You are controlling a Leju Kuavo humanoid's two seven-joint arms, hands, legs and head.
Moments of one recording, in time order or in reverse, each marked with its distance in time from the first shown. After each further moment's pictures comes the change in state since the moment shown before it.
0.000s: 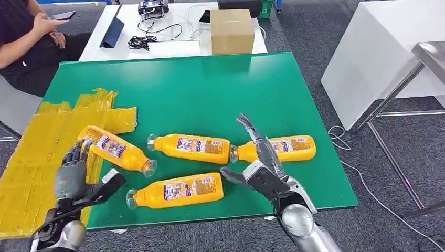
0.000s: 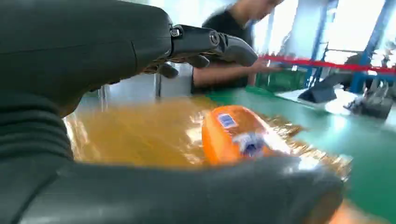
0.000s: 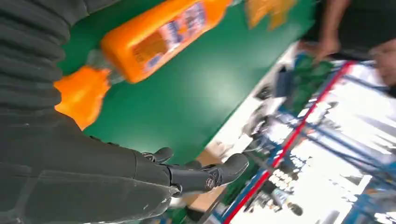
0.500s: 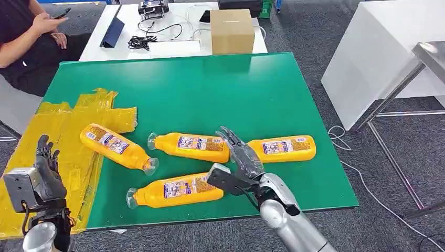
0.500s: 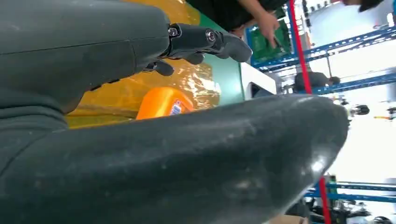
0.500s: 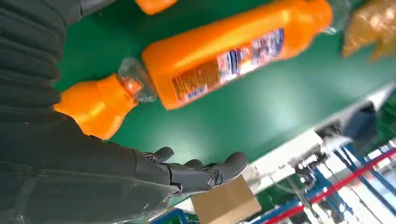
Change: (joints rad) left arm 0.039 -0.113 0.175 -0.183 0.876 -0.284 -0.166; right arm -0.158 0.026 0.161 0.302 0.240 -0.026 0.125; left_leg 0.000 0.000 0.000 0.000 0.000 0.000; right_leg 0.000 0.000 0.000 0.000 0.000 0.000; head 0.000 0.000
